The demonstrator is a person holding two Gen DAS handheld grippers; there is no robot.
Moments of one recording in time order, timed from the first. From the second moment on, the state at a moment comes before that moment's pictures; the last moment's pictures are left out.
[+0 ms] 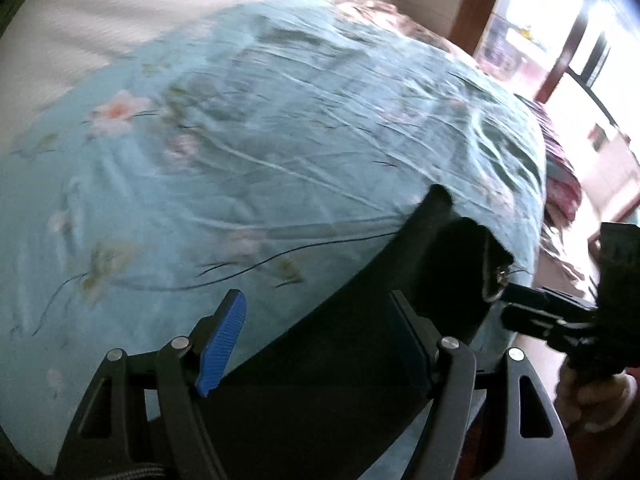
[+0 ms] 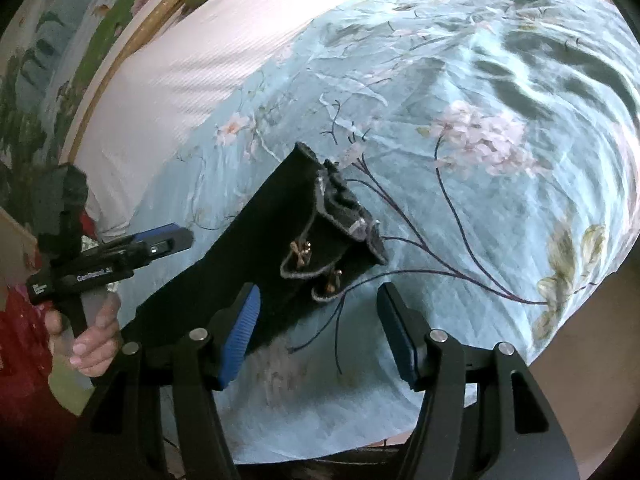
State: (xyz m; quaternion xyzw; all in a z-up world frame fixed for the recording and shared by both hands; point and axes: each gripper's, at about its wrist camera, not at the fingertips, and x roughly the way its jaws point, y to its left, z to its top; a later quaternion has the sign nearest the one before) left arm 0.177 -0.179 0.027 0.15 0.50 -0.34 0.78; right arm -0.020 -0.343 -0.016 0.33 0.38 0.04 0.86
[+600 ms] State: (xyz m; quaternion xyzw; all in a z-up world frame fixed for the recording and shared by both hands) left arm 0.200 -0.273 -0.020 0.20 0.55 -0.41 0.70; right arm -0.008 -0.370 -0.038 0.39 0.35 0.07 0.85
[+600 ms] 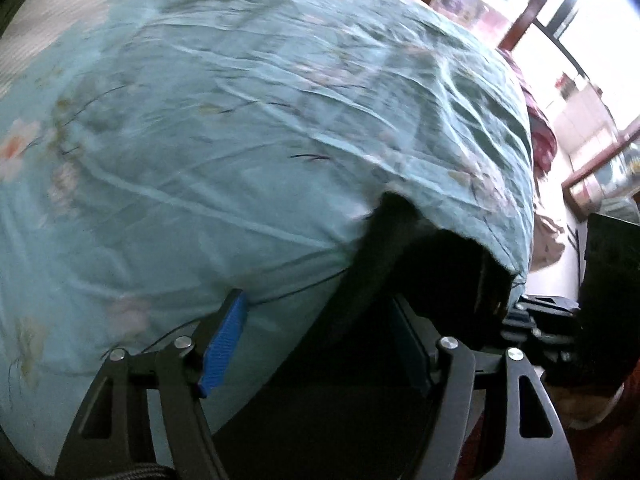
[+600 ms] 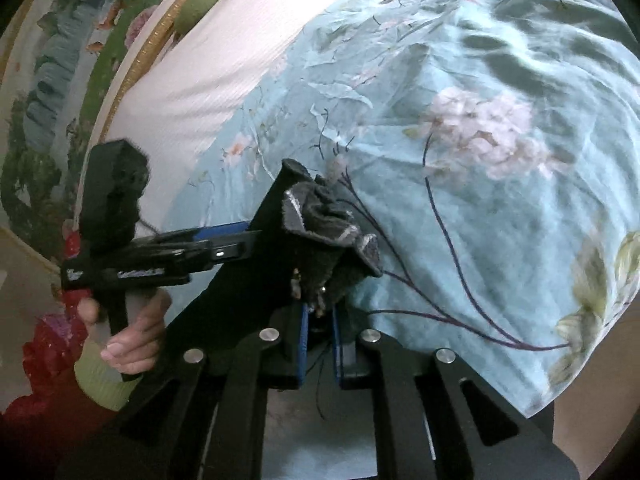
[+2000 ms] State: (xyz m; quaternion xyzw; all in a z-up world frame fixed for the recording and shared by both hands) left arm 0.129 -0.001 0.056 -0.03 0.46 -0.30 0.84; right arm 0.064 -0.165 0.018 0.21 0.37 0.42 0.80
